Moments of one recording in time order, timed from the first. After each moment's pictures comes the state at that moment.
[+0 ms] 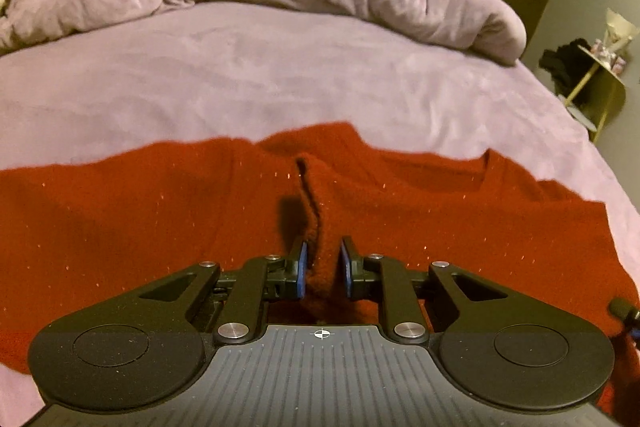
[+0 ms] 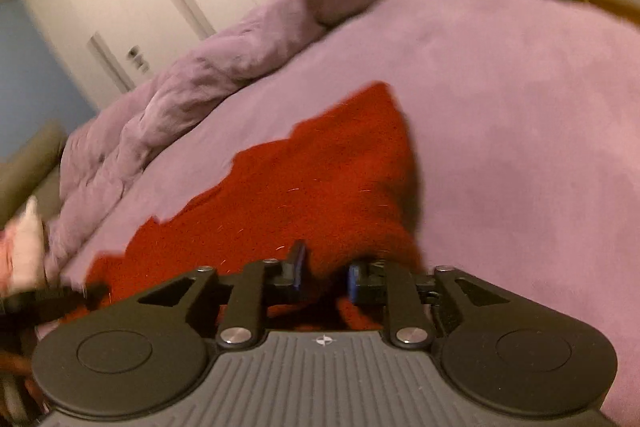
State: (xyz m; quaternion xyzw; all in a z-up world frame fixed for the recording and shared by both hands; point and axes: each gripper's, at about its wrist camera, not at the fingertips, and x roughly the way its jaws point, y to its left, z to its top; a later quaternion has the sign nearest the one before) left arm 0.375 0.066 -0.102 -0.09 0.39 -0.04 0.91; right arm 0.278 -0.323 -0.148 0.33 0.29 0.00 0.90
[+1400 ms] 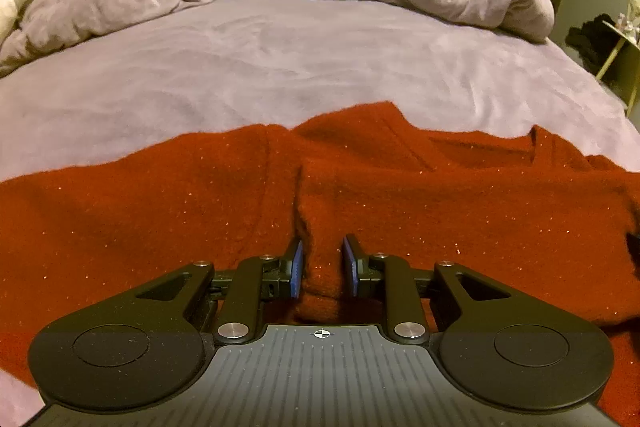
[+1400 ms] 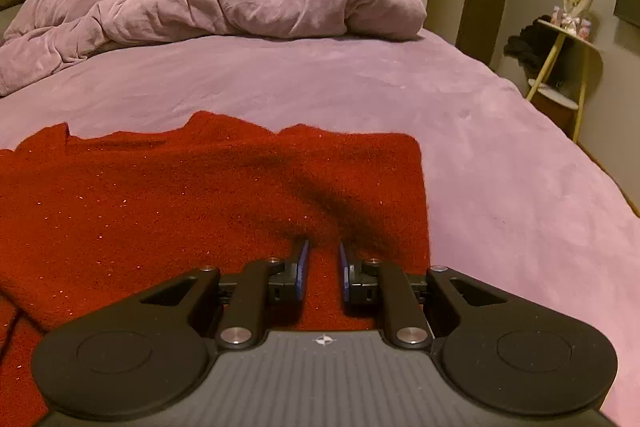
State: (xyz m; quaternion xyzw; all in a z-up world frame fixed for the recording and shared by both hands) left arm 0.385 0.069 -0.120 -0.05 0.41 0.00 0.91; right arm 0.373 -0.241 -0.143 -0.02 0.32 -0.05 0.94
